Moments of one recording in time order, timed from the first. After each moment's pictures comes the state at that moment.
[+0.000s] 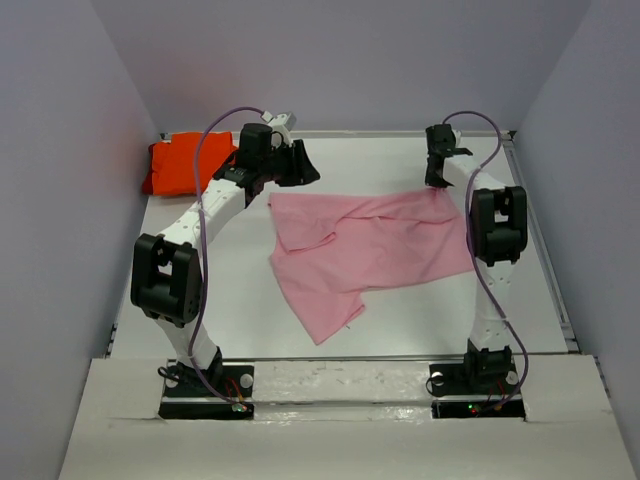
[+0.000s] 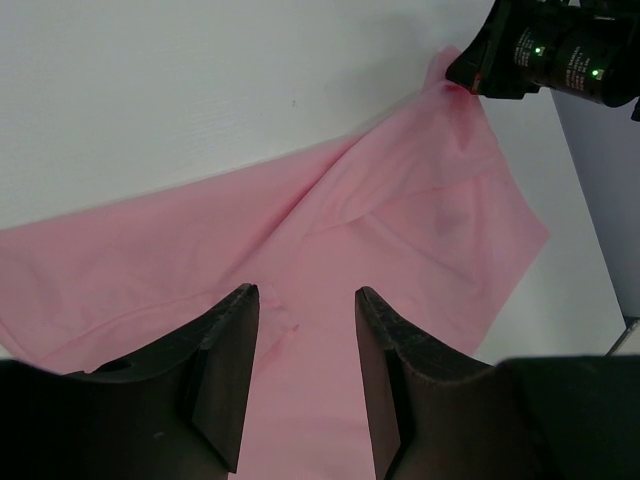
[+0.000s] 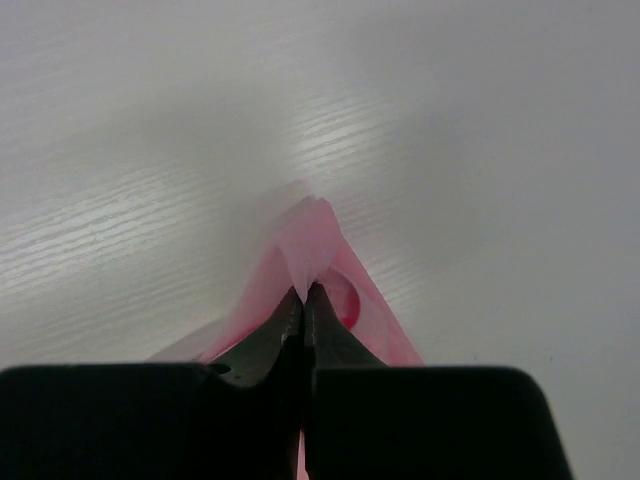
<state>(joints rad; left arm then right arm) -0.35 1.72 1.42 -0.21 0.39 -0.40 0.10 2.30 1.87 -0.51 0.43 0.24</state>
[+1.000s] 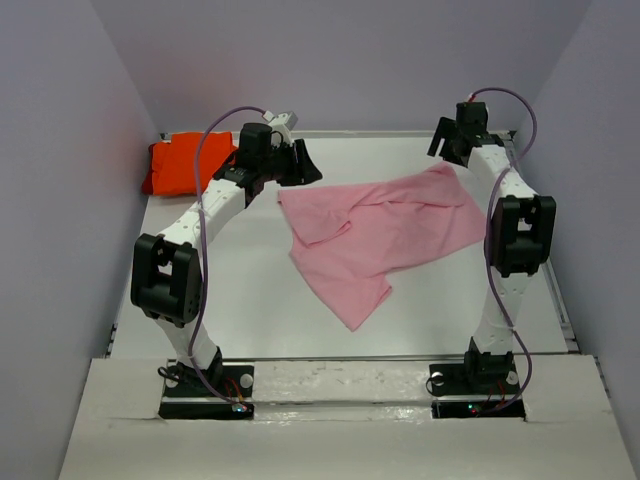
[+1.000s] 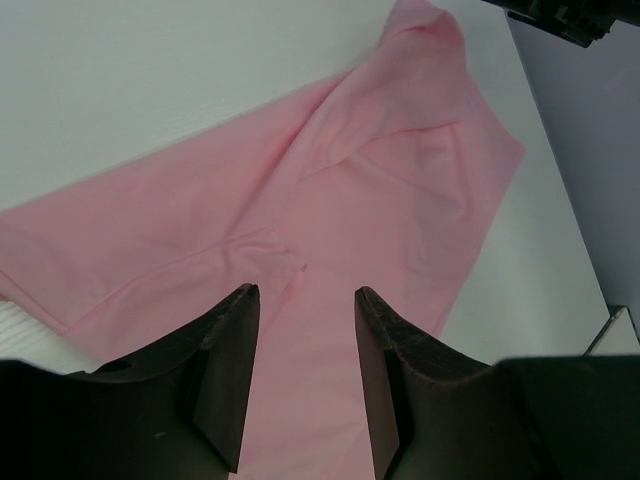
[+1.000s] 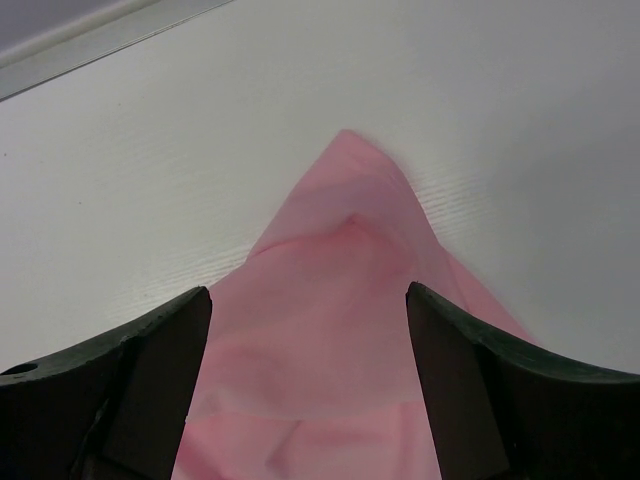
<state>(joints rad) -0.35 1.72 1.41 -0.19 0.43 -0.41 0.02 2.11 1.86 -0.45 0.18 0.31</state>
